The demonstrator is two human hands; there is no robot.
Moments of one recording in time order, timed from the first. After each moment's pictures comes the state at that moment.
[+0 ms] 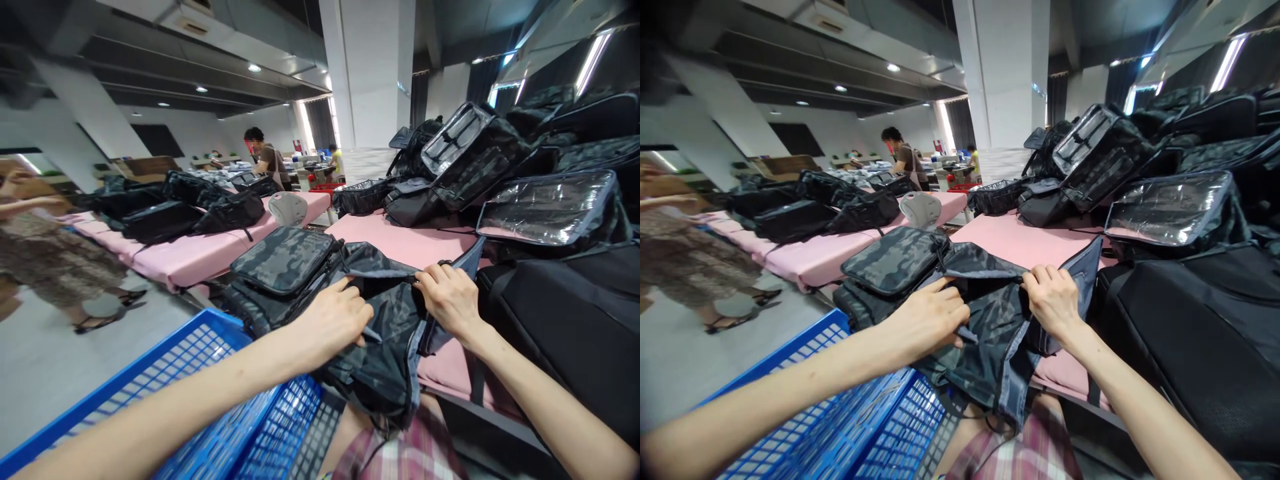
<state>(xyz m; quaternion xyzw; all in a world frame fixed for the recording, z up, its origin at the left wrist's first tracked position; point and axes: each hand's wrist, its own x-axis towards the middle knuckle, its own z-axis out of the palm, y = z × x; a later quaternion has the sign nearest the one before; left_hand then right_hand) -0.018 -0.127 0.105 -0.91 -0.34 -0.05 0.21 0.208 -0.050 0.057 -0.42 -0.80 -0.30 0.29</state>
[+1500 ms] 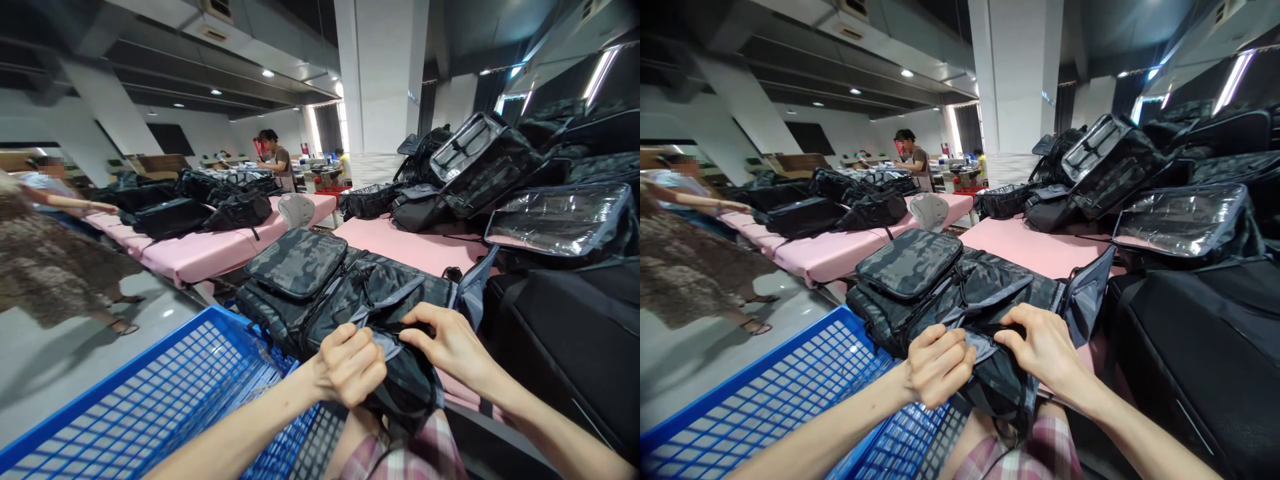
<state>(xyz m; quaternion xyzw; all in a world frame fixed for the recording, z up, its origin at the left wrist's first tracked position) -0.024 -0.148 0.049 -0.83 -0.17 -0.37 0.38 0.173 -0.116 0.080 -0.40 -0.82 0.25 0.32</state>
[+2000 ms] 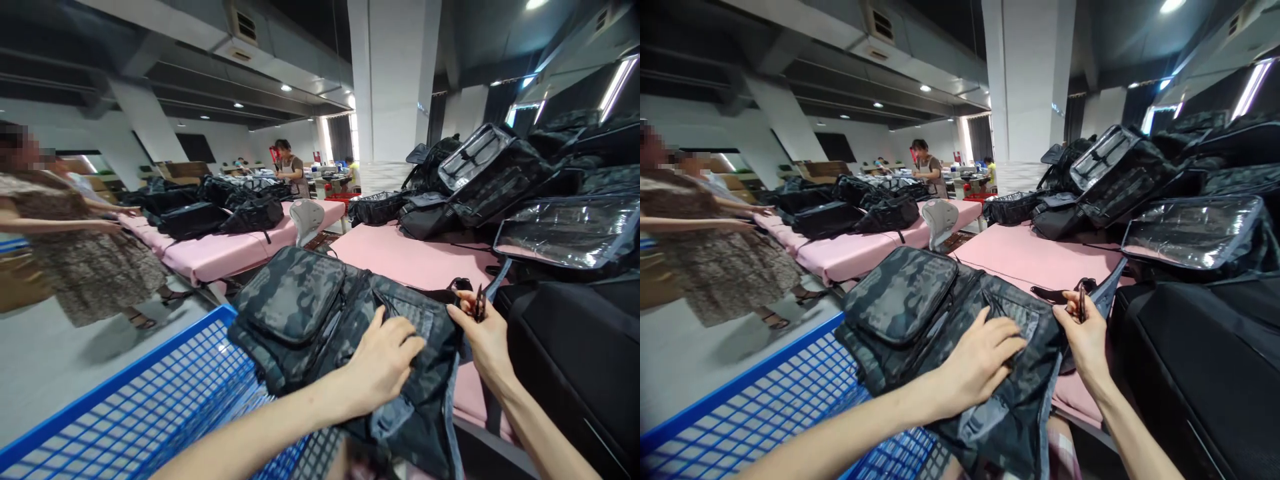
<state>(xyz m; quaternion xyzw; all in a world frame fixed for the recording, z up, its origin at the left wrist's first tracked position) 0.013 -0.140 0.064 -0.88 -0.41 -0.22 0.02 0.207 -0.069 0.023 -0.46 -0.53 0.33 0.63</state>
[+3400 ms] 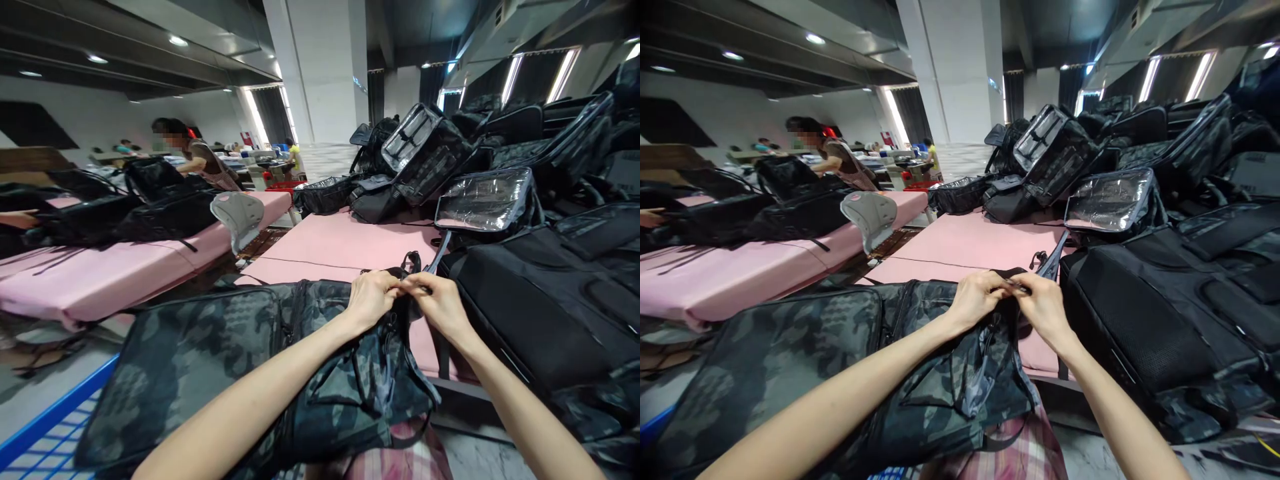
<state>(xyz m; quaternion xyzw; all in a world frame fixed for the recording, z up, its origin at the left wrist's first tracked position) 0.082 -0.054 0.058 -0.84 -0.45 -0.29 -0.08 0.235 -0.080 0.052 -0.52 -0.73 0.11 0.42</state>
